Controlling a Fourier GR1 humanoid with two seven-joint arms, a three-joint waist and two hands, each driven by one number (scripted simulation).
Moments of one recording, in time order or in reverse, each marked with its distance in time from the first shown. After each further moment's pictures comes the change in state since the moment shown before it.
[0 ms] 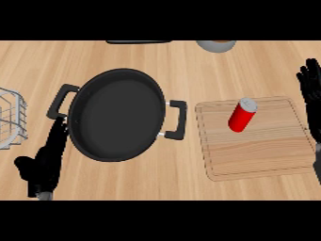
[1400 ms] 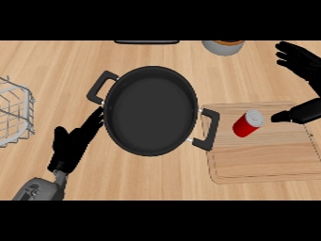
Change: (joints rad) left arm -0.178 0.022 -0.118 0.044 -0.033 -0.283 0.222; right arm -0.227 -0.175 0.045 0.075 -0.077 0.426 0.290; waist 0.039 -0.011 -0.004
